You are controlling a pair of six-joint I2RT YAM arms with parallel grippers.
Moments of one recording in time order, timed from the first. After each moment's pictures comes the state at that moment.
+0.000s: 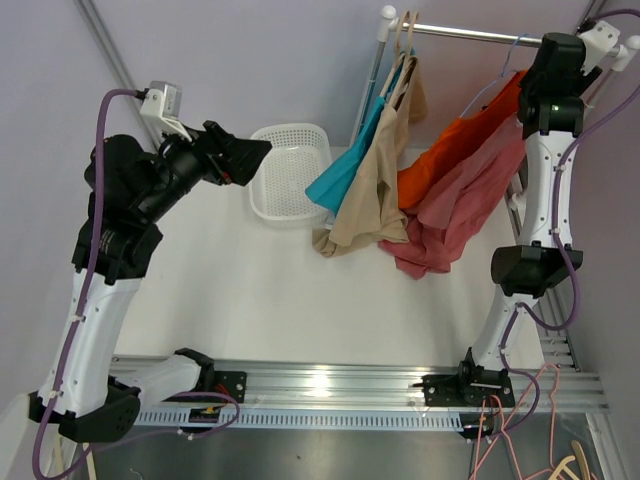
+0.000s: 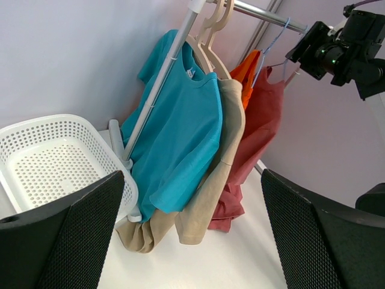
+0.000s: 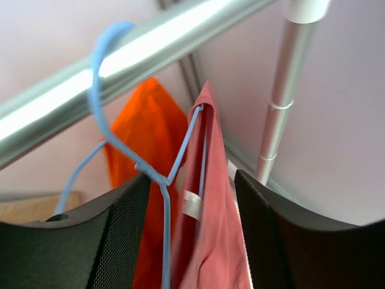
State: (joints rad) left arm -0.36 1.09 1.64 -0.49 0.26 -0.38; right arm -0.08 2.02 2.54 -0.76 0.59 0.32
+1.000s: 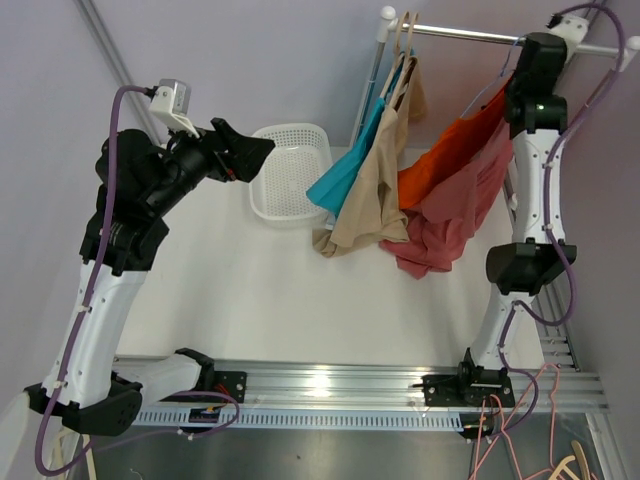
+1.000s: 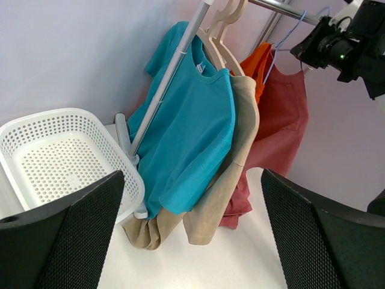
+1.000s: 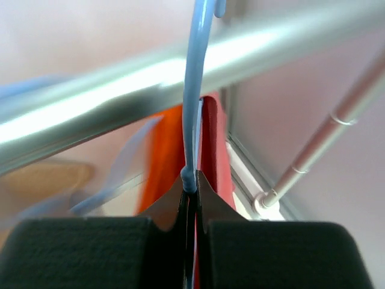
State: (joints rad) left arm -0.36 1.12 1.63 -0.49 0.24 -0.36; right arm -0.07 2.05 2.53 -0.70 0.47 0.22
